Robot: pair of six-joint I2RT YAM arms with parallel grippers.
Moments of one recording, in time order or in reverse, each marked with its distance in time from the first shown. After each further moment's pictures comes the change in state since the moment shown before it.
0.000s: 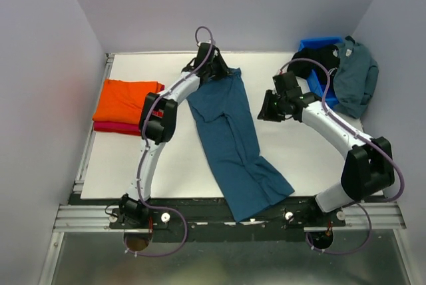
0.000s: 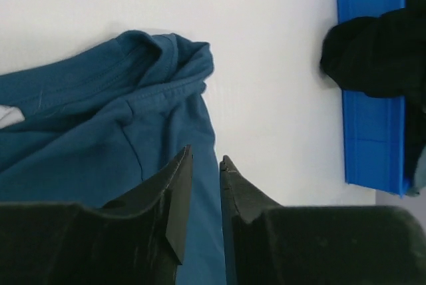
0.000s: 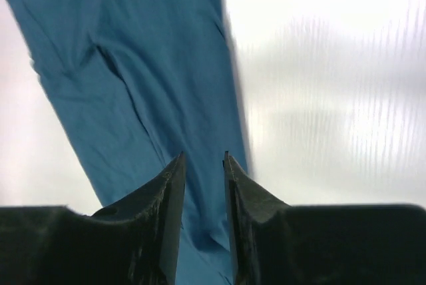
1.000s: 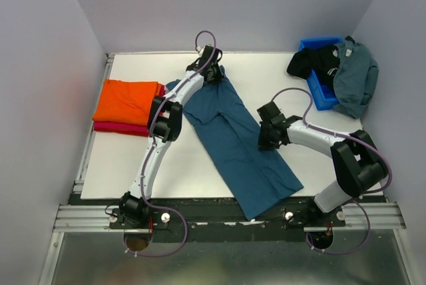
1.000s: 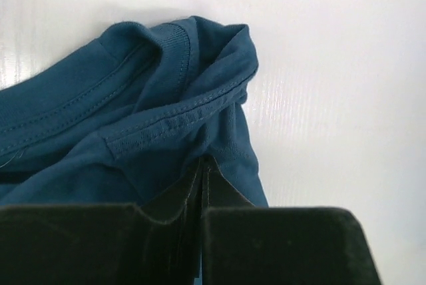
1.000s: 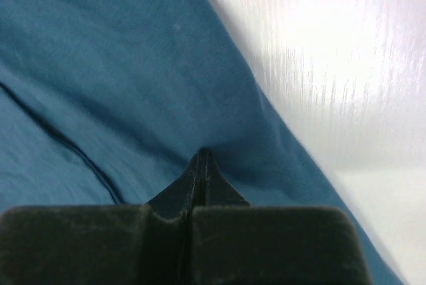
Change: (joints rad) left arm 0.007 0.111 0.225 -0.314 -0.246 0.077; right arm 0.113 0.099 -0.240 0.110 0.134 0.111
